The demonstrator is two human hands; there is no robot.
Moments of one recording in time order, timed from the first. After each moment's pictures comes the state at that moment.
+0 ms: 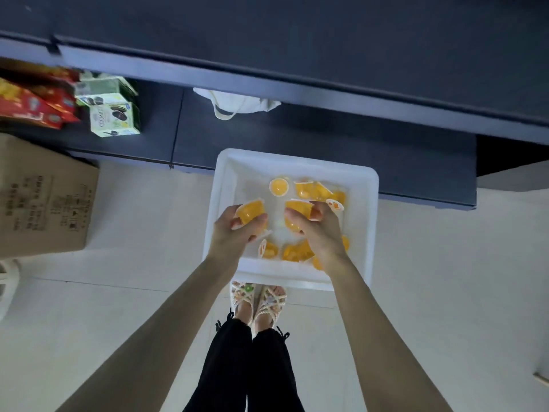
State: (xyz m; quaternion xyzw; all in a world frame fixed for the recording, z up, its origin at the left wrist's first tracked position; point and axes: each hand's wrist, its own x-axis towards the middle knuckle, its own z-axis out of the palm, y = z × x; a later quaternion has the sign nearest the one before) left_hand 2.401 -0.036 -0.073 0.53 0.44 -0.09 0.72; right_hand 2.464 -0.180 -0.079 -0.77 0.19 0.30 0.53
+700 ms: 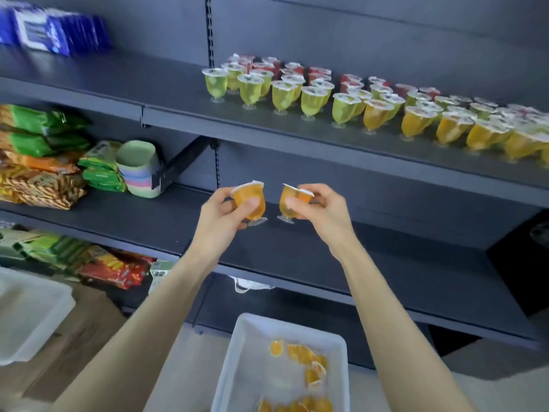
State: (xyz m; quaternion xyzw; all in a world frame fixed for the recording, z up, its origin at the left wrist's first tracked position) left_hand 2.432 0.049 0.359 0.65 0.17 0.20 0.71; right_hand 2.527 -0.108 0.373 -0.74 -0.17 0.11 0.64
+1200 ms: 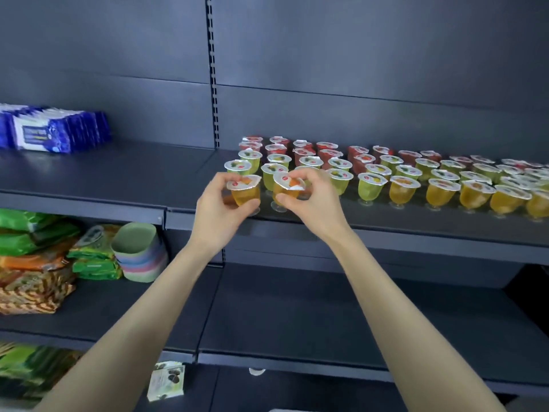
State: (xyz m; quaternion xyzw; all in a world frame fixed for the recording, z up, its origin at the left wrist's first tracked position) left_hand 2.543 0.200 0.447 0.76 0.03 0.32 0.56; right_hand 2.615 0.039 0.467 -0.81 -0.27 -0.12 0.51
